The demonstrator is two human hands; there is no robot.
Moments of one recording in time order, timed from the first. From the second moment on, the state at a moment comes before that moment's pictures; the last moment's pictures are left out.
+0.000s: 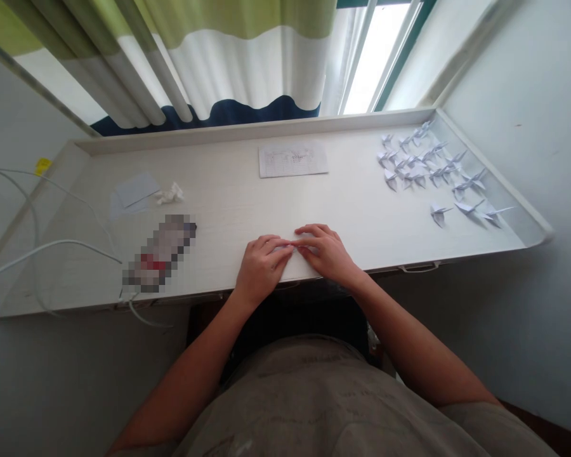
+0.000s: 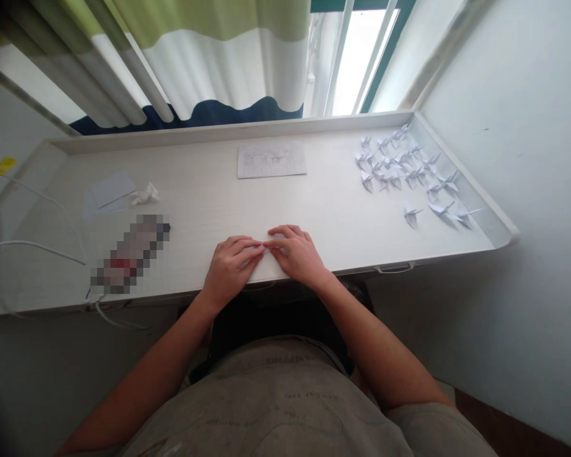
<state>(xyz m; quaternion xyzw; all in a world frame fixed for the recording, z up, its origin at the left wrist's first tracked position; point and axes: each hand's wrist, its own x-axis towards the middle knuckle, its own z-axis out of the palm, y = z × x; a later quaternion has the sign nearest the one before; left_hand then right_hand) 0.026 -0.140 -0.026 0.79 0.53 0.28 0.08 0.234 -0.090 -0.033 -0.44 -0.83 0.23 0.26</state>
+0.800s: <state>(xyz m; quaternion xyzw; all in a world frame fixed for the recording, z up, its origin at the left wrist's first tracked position) 0.027 -0.143 -0.025 0.80 0.51 0.28 0.11 0.240 -0.093 -0.033 -0.40 -0.84 0.24 0.28</state>
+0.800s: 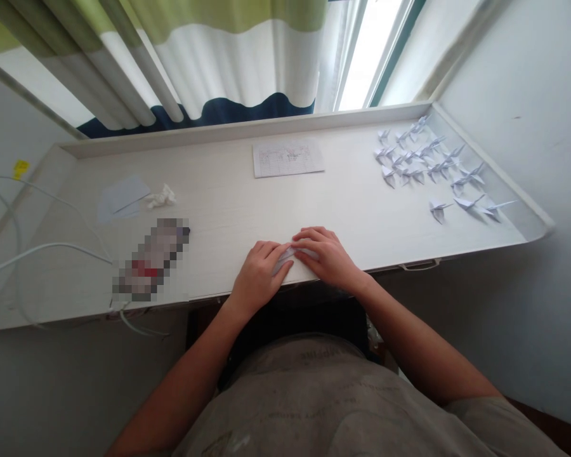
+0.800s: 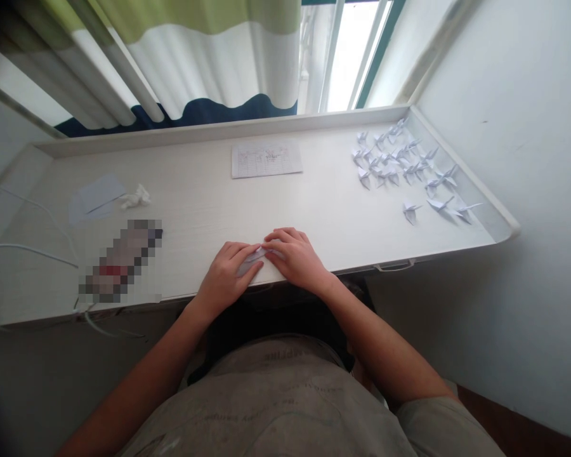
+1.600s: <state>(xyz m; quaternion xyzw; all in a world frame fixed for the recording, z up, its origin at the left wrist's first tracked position) 0.046 -0.168 -0.004 0.53 0.49 0.51 0.46 0.222 -0.124 -0.015 -0.34 -0.65 0.48 0.48</state>
